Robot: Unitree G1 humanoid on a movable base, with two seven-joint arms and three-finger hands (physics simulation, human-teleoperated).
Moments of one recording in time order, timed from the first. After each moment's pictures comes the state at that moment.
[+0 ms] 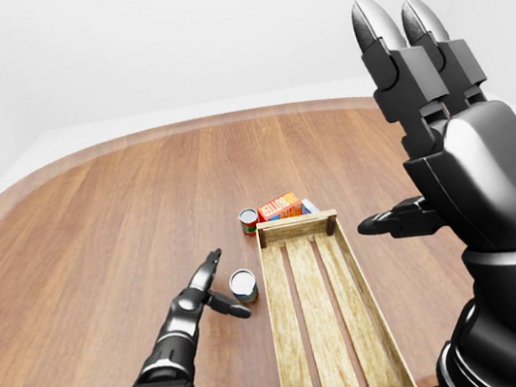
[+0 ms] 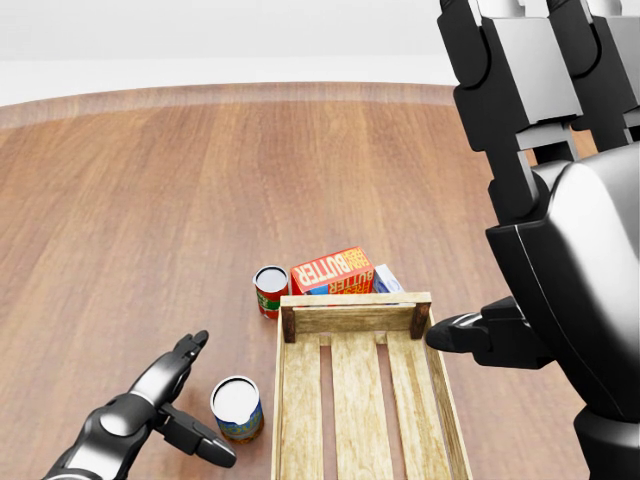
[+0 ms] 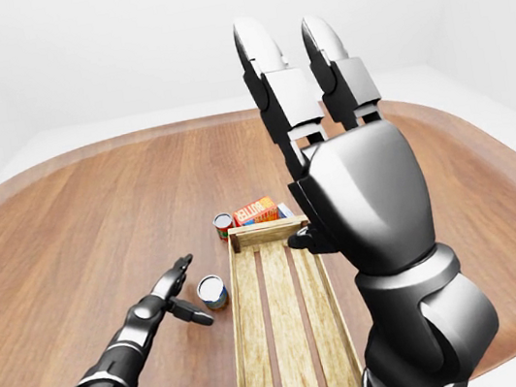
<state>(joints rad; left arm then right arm) -0.58 0.18 0.03 1.21 0.35 -0.09 -0.22 -0.33 -0.02 0.01 -1.00 -1.15 0.09 0.64</state>
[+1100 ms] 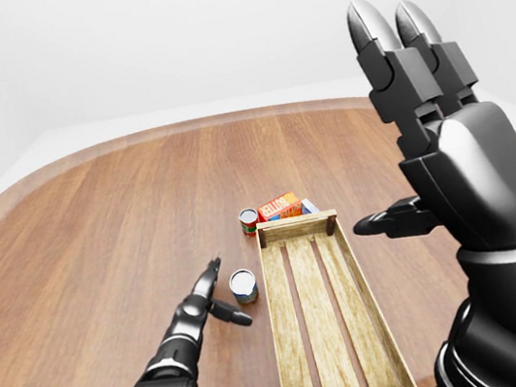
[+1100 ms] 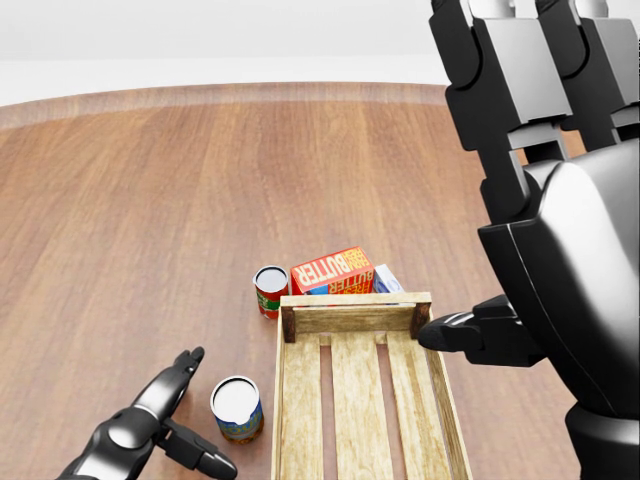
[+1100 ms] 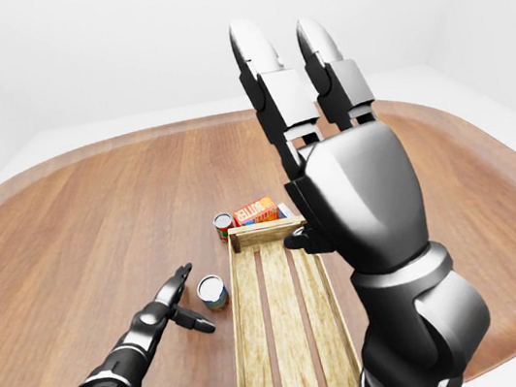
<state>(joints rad) -0.59 0.16 0.03 1.31 0.40 -0.09 -0.14 -0.32 -0.01 0.02 -0.98 -1.14 0.09 0.63</state>
